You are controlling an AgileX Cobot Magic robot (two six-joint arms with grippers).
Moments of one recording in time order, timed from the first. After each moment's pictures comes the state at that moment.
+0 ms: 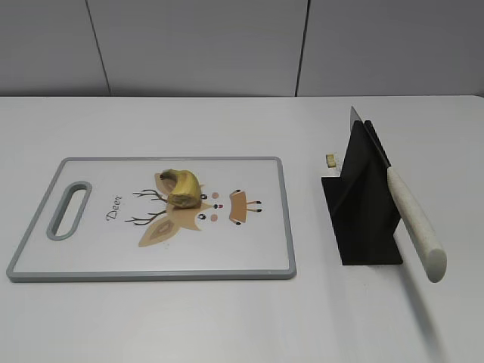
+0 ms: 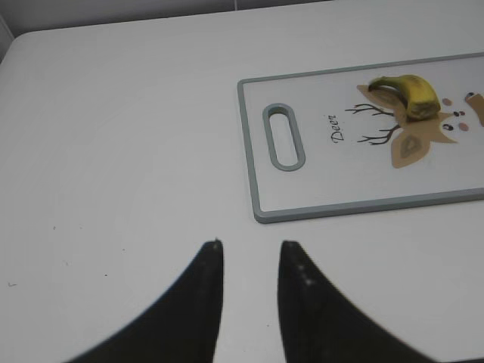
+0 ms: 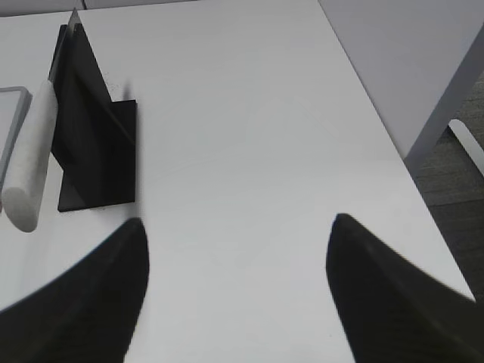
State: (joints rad) left arm -0.05 0.02 -0.49 -0.10 1.08 0.22; right arm -0.16 -0.01 -0.50 0.09 1.04 0.00
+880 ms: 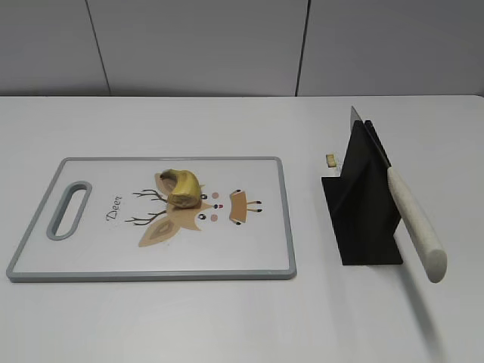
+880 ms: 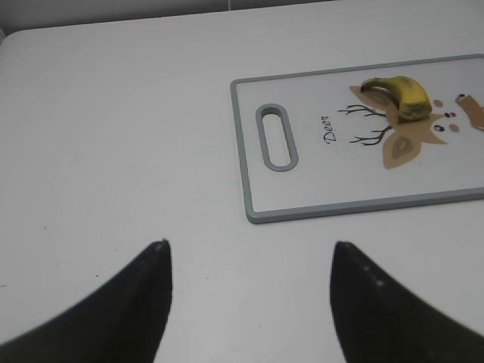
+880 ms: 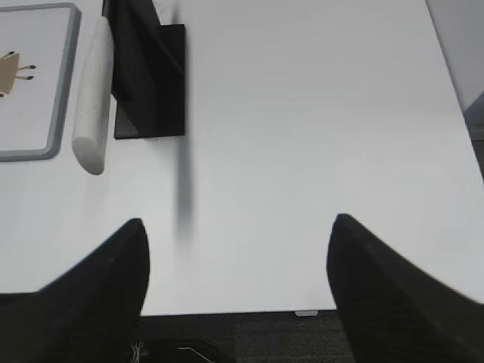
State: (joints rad) left arm -0.05 0.02 -0.49 -0.12 1.08 0.22; right arm -0.12 0.28 -0.70 0.18 1.21 -0.05
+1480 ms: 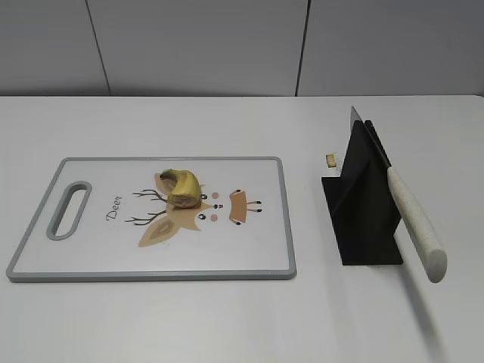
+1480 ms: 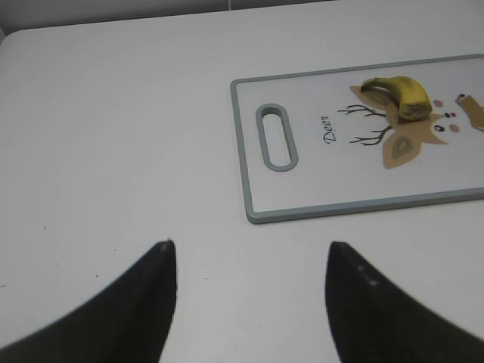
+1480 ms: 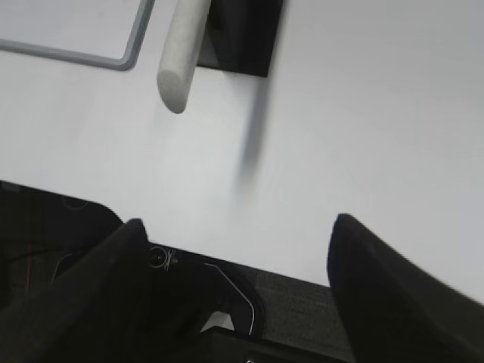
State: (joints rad) left arm -0.05 0.02 -0.49 -0.12 1.08 0.22; right arm 0.21 0.49 -0.70 0.18 1.22 0.00
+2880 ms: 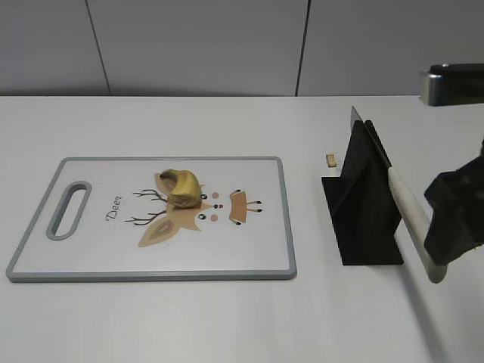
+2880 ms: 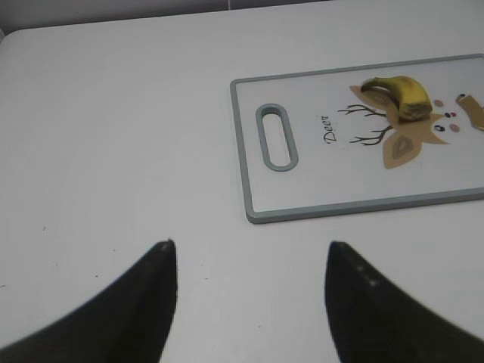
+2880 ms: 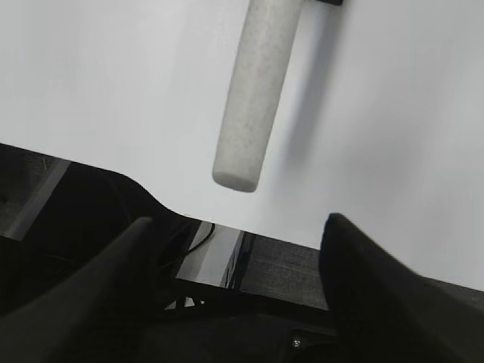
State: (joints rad) left arm -0.05 0.02 -0.49 -0.12 1.08 0.22; right arm 0.47 1.29 -0.98 0.13 1.21 0.23
